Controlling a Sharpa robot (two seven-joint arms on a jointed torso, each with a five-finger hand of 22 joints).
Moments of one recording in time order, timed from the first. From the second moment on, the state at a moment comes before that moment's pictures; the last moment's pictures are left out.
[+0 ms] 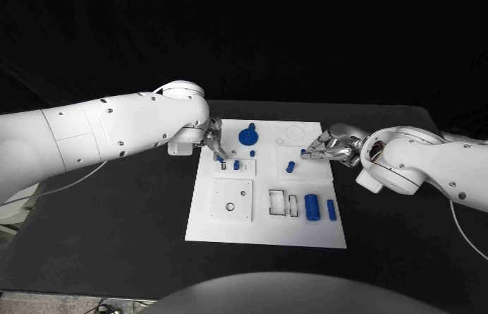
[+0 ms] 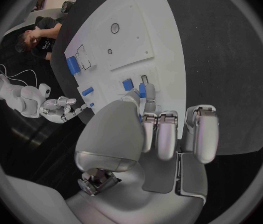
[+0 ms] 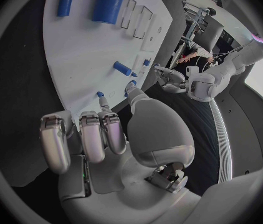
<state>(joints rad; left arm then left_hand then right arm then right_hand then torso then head) 1.41 -0.52 -0.22 1.30 -1.02 0.33 -0.70 1.43 0.07 0.17 0.30 0.20 1.04 0.06 0.27 0.84 1.46 0.00 1.58 1.31 1.46 -0.04 1.57 1.31 0.01 1.46 0.09 1.53 1.31 1.28 -0.96 -0.22 1.62 -0.92 -0.22 -0.33 1.15 0.01 0.09 0.14 0.14 0.78 0.18 0.12 0.20 1.47 0.11 1.57 1.31 1.46 0.06 1.57 1.31 0.01 1.47 0.16 1.57 1.31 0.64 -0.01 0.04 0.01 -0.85</state>
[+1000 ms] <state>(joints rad) 1.40 -0.51 -0.22 1.30 -1.03 0.34 -0.70 1.42 0.08 0.19 0.31 0.20 1.04 0.06 0.26 0.84 1.46 0.00 1.57 1.31 1.47 -0.04 1.57 1.31 0.02 1.46 0.09 1.52 1.31 1.28 -0.95 -0.22 1.62 -0.92 -0.22 -0.33 1.15 0.01 0.09 0.14 0.14 0.78 0.18 0.12 0.20 1.47 0.11 1.57 1.31 1.46 0.06 1.57 1.31 0.01 1.47 0.16 1.57 1.31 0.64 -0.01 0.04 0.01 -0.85</state>
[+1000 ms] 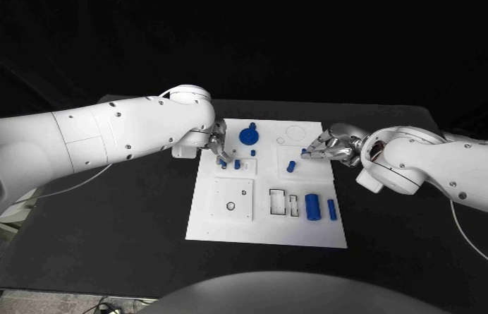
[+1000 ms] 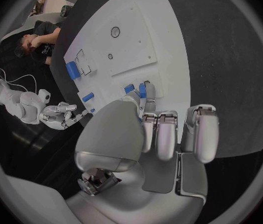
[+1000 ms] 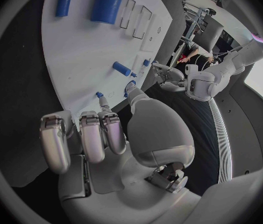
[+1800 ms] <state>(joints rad) 1.38 -0.49 -0.22 1.26 -1.04 0.36 -0.70 1.40 0.07 0.21 0.29 0.20 1.04 0.06 0.26 0.84 1.46 0.00 1.57 1.31 1.47 -0.04 1.57 1.31 0.02 1.46 0.09 1.52 1.31 1.28 -0.95 -0.22 1.63 -0.92 -0.22 -0.33 1.15 0.01 0.09 0.14 0.14 0.78 0.18 0.12 0.20 1.47 0.11 1.57 1.31 1.46 0.06 1.57 1.31 0.01 1.47 0.16 1.57 1.31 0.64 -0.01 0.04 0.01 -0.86</state>
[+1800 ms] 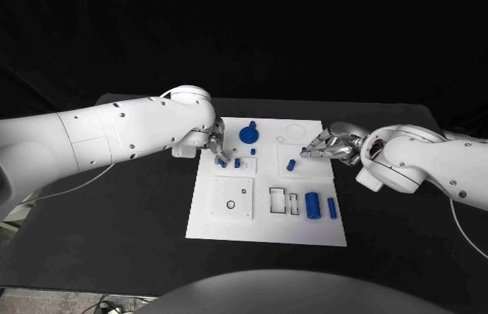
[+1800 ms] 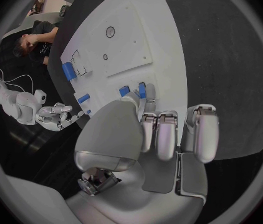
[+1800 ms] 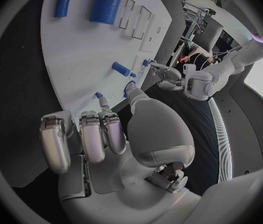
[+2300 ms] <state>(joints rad) 1.38 -0.49 -0.22 1.25 -1.05 0.35 -0.70 1.40 0.07 0.22 0.30 0.20 1.04 0.06 0.26 0.84 1.46 0.00 1.57 1.31 1.47 -0.04 1.57 1.31 0.02 1.46 0.09 1.51 1.31 1.28 -0.95 -0.22 1.63 -0.92 -0.22 -0.33 1.15 0.01 0.09 0.14 0.14 0.78 0.18 0.12 0.20 1.47 0.11 1.57 1.31 1.46 0.06 1.57 1.31 0.01 1.47 0.16 1.57 1.31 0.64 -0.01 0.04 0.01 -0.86</state>
